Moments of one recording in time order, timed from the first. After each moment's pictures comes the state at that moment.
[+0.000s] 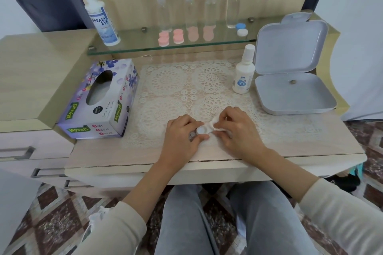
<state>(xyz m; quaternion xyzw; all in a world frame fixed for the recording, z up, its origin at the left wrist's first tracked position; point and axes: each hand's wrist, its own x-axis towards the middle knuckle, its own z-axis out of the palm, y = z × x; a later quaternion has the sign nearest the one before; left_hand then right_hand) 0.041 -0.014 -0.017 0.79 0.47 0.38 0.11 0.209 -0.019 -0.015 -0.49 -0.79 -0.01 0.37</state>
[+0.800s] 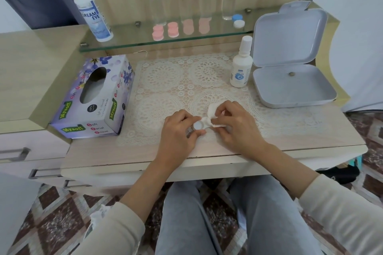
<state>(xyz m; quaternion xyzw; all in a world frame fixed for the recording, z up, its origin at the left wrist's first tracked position) 0.041 -0.017 -0.014 0.79 0.47 0.37 0.09 0.209 -0.021 -0.014 -0.49 -0.78 -0.01 0.38</state>
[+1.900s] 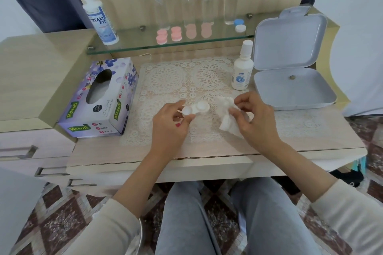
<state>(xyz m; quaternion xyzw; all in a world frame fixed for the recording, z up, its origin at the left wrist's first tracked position) 0.033 -0.013 0.013 0.70 0.53 0.45 0.17 0.224 -0.033 0.016 -0.55 -0.64 0.17 0.51</state>
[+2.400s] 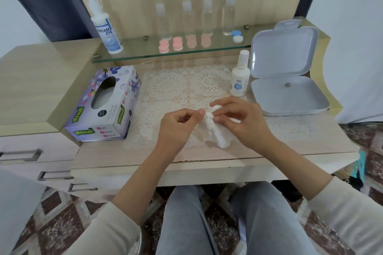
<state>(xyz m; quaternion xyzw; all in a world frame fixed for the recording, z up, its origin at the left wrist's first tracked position) 0.050 -0.030 0.052 0.58 0.52 0.45 0.44 0.214 -0.031 0.039 -0.45 -0.69 0.27 0.49</state>
